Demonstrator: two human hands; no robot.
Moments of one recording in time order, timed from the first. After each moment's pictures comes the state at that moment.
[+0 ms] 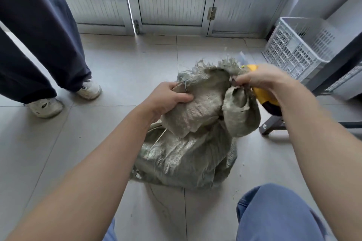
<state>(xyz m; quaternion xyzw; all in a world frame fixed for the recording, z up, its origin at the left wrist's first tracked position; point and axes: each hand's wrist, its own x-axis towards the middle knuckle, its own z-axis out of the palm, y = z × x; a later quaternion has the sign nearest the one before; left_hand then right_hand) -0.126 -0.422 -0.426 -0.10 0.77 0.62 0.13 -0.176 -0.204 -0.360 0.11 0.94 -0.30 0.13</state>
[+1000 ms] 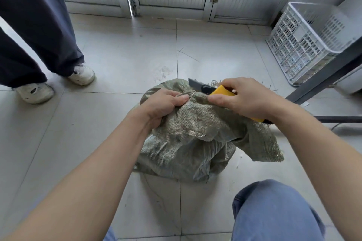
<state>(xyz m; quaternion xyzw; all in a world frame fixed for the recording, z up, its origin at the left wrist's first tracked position) -0.120 -0.419 -0.477 -0.16 0.64 0.71 0.23 -0.135 -0.217 -0.398 -0.17 0.95 -0.21 0.17</state>
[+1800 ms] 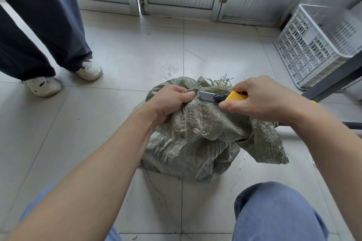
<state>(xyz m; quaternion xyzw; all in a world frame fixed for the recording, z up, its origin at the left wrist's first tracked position) -0.116 -0.419 -0.470 -0.15 0.68 0.69 0.21 -0.125 -0.219 -0.381 -0.18 0.96 -0.11 0.16</state>
